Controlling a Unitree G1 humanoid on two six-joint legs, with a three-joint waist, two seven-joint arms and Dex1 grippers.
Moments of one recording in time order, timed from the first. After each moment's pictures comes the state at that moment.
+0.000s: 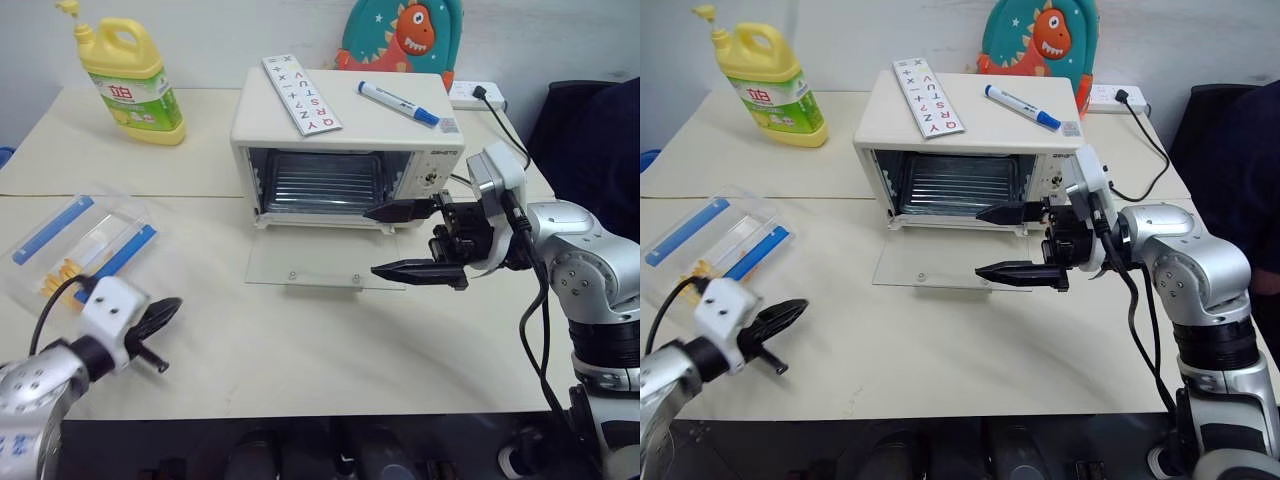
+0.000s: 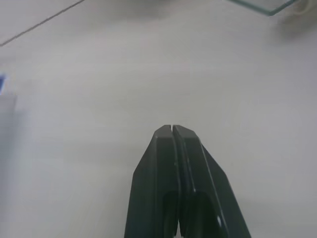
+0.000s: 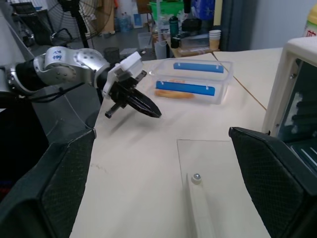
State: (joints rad) left arm 0.31 0.58 0.58 -0.62 -0.35 0.63 -0.60; right arm -0.70 -0.70 0.02 -0.17 0.79 0.65 1.25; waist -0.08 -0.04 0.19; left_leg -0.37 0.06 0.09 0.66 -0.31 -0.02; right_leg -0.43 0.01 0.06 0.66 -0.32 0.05
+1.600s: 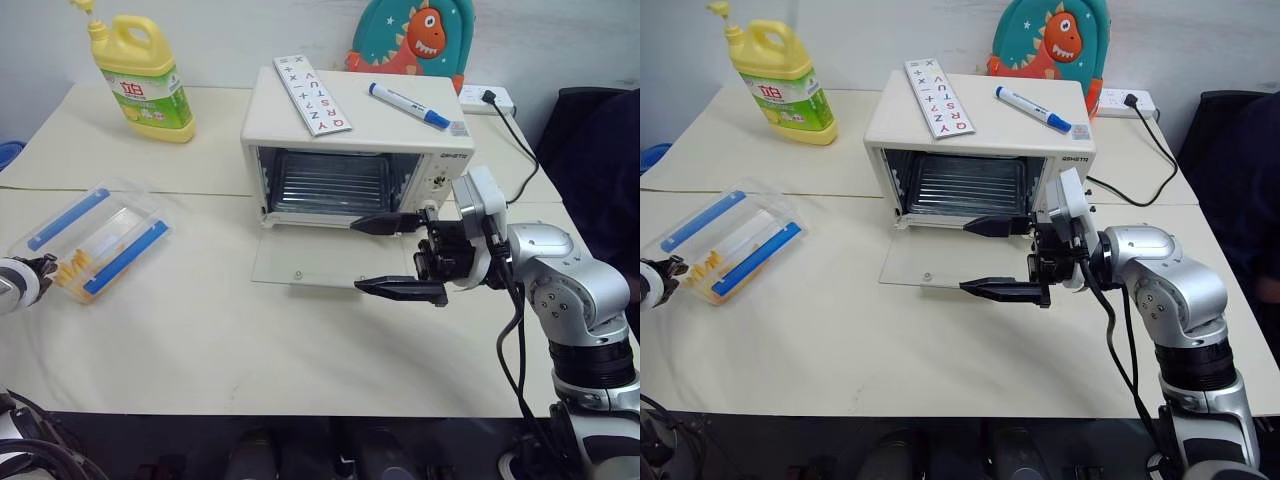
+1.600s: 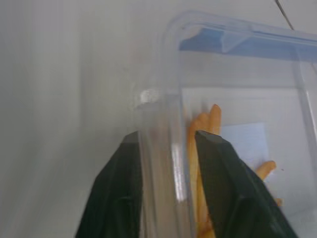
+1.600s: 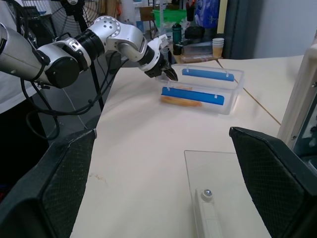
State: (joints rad) left arm -0.50 0.89 0.76 0.45 -1.21 1.08 0.70; right arm -0.58 -0.62 -0.01 -0.30 0.76 0.63 1.16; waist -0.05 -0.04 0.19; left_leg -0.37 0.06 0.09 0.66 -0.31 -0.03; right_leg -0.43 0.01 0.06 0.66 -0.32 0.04
